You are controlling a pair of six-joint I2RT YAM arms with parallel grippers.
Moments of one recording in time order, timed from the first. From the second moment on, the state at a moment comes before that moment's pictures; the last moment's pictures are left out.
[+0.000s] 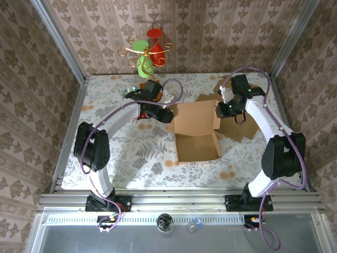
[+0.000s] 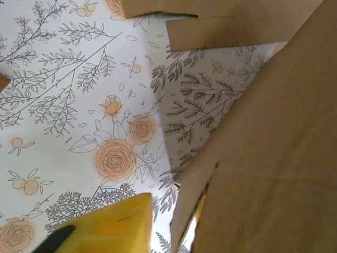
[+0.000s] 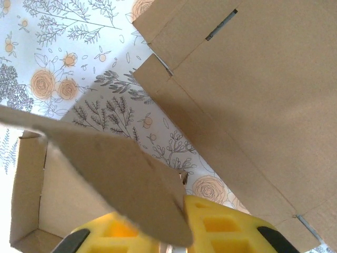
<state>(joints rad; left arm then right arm) -0.58 1.82 1.51 -0.75 0.40 0.06 0.10 1.63 1.41 -0.94 -0.26 -0.07</state>
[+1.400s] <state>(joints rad) -0.57 1.47 1.18 -0.49 0.04 -0.26 0.43 1.54 1.30 -0.60 0.00 0.32</state>
